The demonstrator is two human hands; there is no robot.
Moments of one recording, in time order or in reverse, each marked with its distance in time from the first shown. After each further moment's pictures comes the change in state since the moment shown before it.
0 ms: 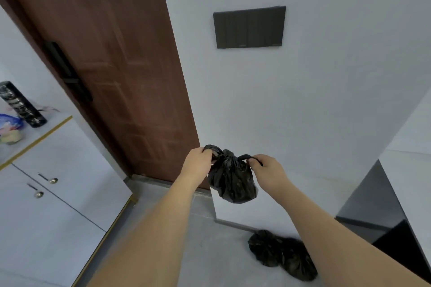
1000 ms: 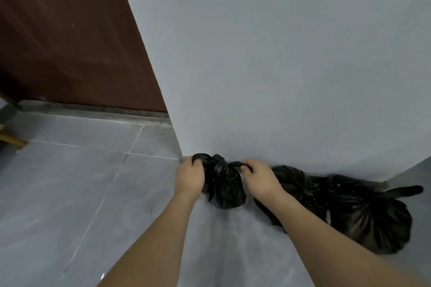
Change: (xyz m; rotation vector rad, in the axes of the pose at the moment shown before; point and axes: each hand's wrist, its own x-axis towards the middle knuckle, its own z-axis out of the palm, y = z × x) left_hand 0.313 -0.720 0.374 0.012 0.064 -0.156; right_hand 0.232 0.707 0.388 -0.187 -0.076 0.168
